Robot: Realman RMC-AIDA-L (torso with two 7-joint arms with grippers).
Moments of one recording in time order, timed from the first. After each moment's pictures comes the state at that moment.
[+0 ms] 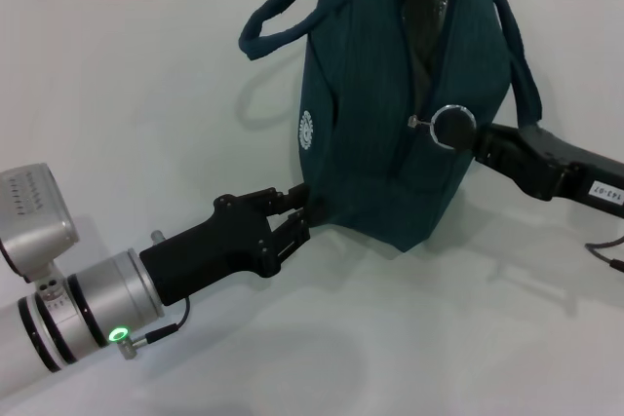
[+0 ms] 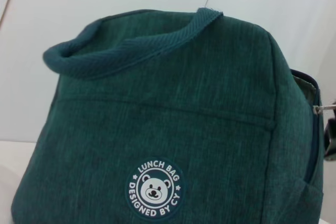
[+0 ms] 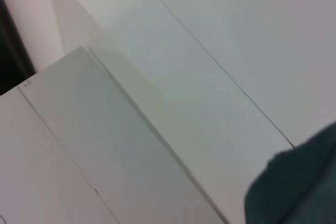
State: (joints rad) left arm -0.41 -2.11 0.83 0.07 1.50 1.48 -0.87; right arm 0.47 2.00 -1.46 -0.40 -0.95 -1.59 1.46
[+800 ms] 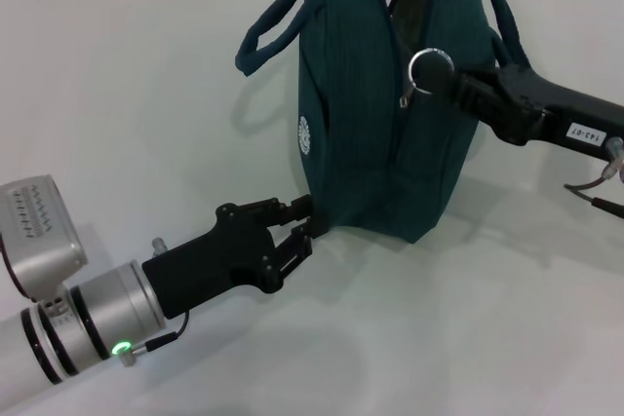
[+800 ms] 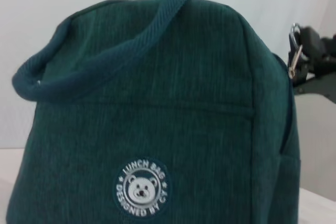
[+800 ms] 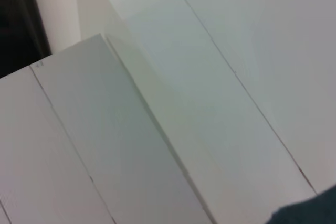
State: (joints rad) left arm -0.41 -2.11 0.84 0.05 1.51 1.47 -0.75; right arm 0.53 2.00 -1.43 -0.50 -0.97 -1.52 1.44
